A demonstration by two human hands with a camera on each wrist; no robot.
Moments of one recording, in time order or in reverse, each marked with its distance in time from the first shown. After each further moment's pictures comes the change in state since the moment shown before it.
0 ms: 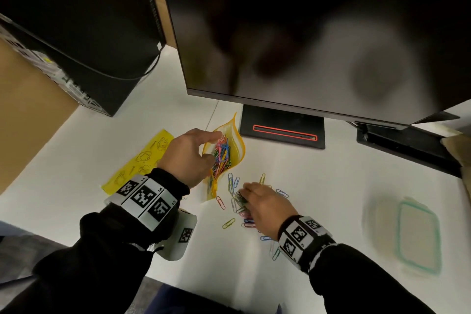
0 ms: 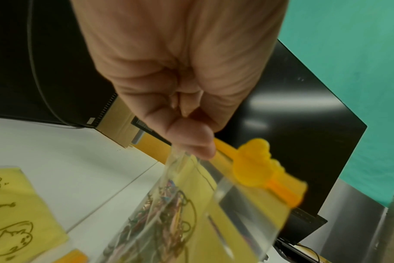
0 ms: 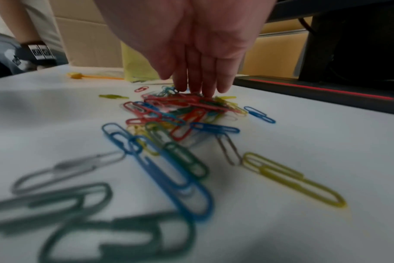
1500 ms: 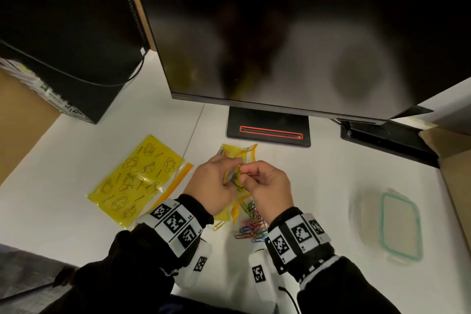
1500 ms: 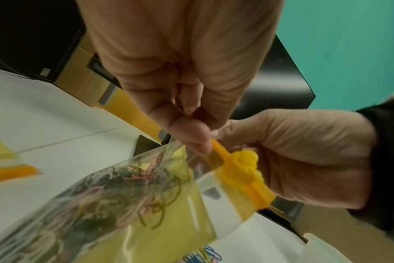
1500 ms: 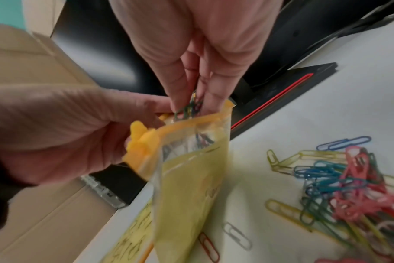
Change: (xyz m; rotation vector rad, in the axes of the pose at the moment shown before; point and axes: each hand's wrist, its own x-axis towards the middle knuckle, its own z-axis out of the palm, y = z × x) left_hand -0.019 0.007 0.061 -0.048 -0.134 0.189; right_hand -0.002 -0.042 -0.065 1.105 0.599 0.476
